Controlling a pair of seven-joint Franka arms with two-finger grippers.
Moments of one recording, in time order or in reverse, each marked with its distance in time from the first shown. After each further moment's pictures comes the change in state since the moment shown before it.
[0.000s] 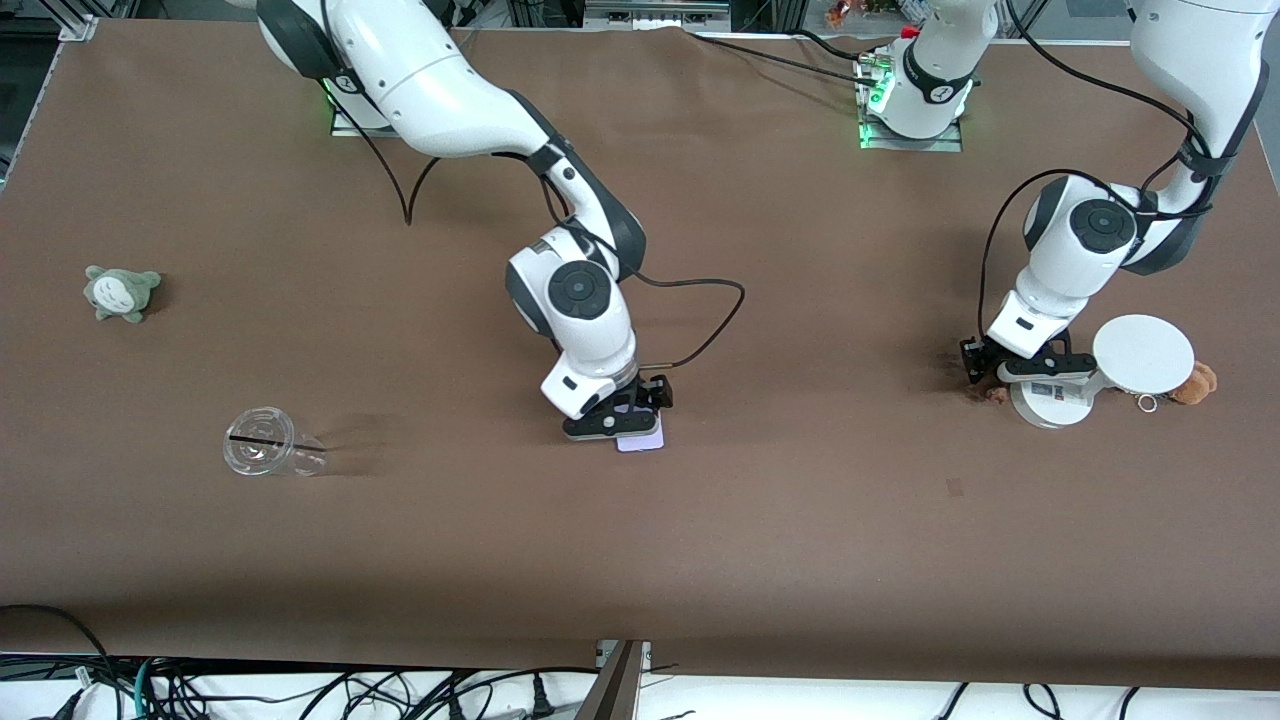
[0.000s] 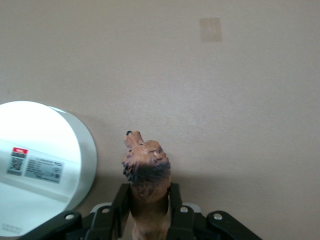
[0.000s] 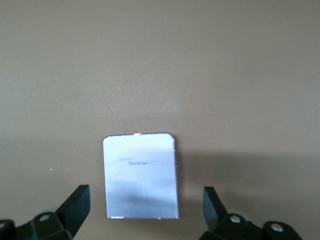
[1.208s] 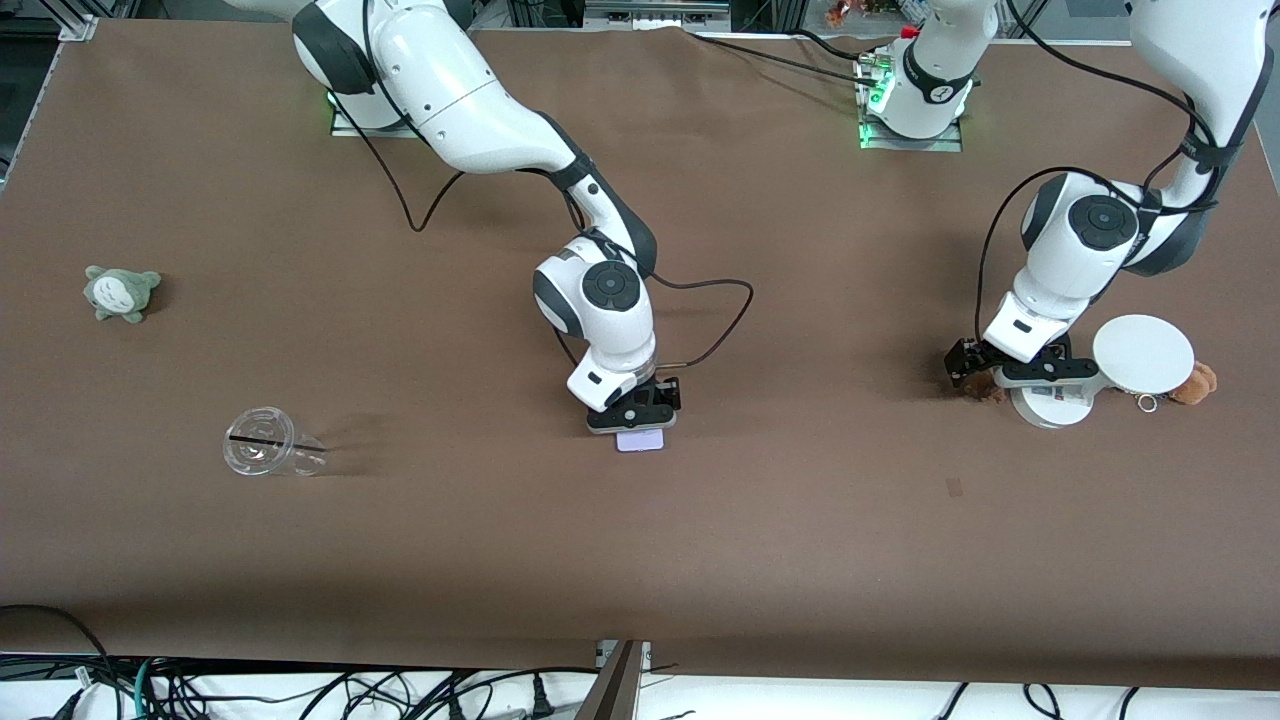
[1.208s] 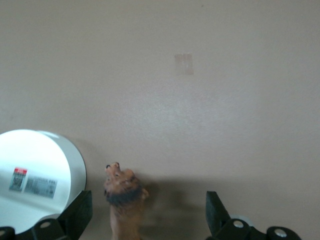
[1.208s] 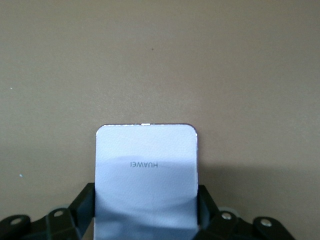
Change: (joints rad) left arm 0.012 -0.067 -0.130 0.077 -0.119 -0.174 -0.011; right arm 0.064 0.083 -0.055 0.010 -0.038 0.101 0.055
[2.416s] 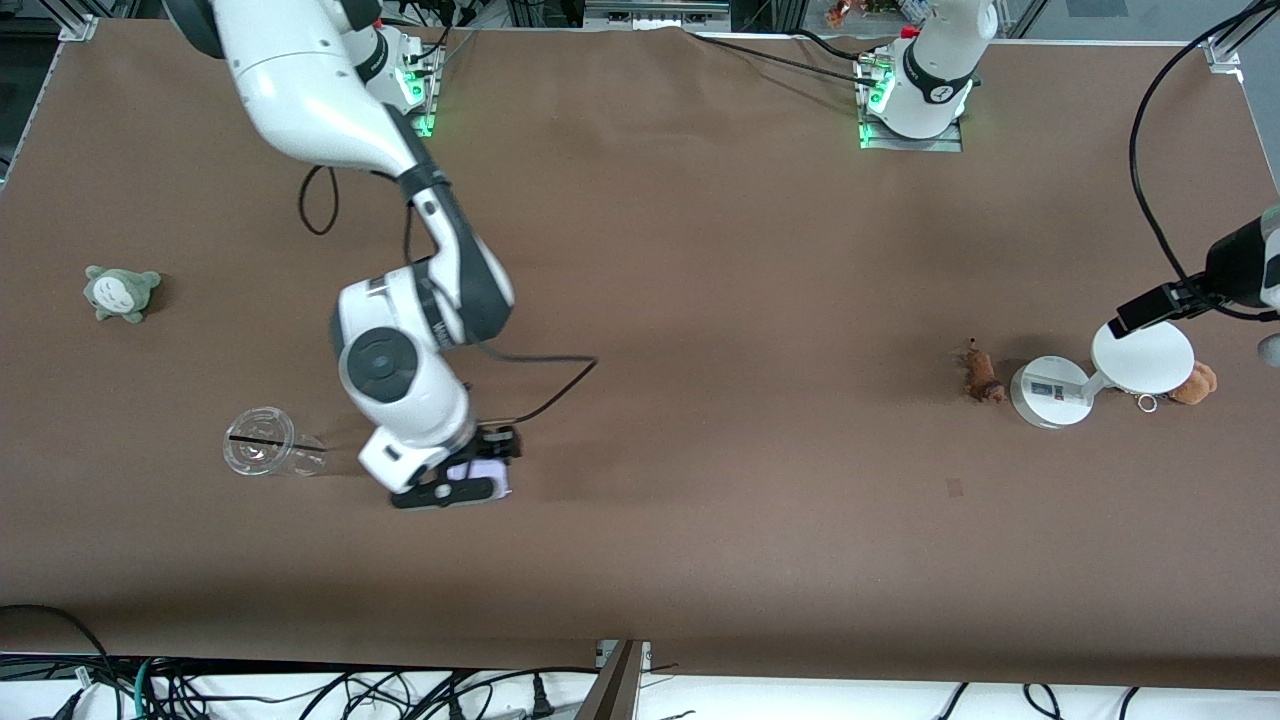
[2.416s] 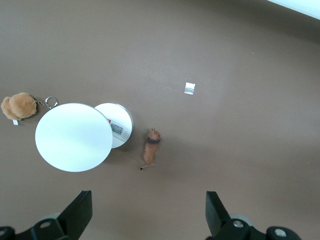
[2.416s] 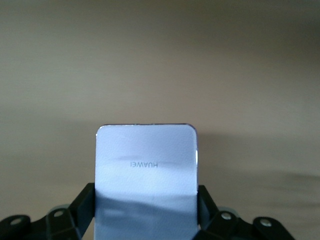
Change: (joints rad) left arm -0.147 -0.178 0.198 0.671 -0.468 -0.986 0.219; right arm -0.337 -0.227 -0.025 -0.030 0.116 -0.367 -0.463
